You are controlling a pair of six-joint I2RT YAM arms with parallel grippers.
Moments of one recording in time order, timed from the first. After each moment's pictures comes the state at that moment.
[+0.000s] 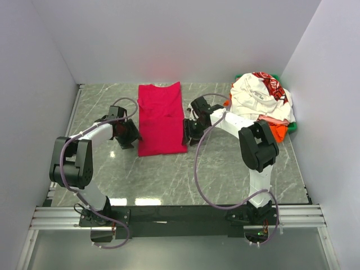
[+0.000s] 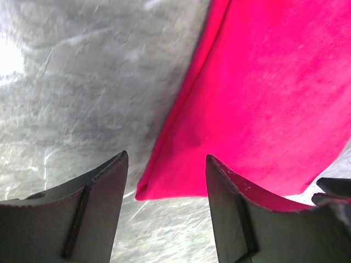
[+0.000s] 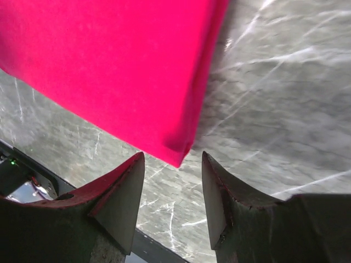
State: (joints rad) left arm -0.13 1.66 0.99 -0.42 0.19 -0.69; right arm 0.50 1.98 1.44 -0.66 -0.38 0.41
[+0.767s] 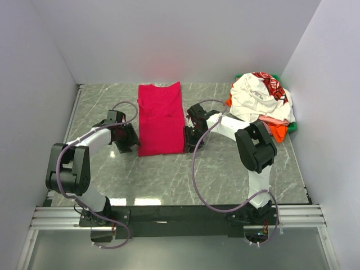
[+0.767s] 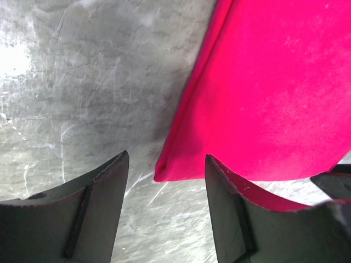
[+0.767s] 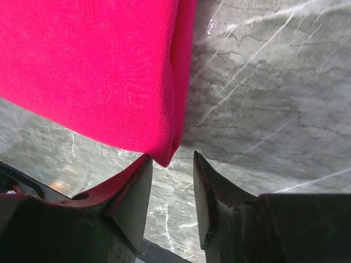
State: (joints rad) left arm -0.13 1.58 0.90 -0.42 0.19 -0.63; right arm 0.55 1.99 1.37 -0.65 -0.30 0.47
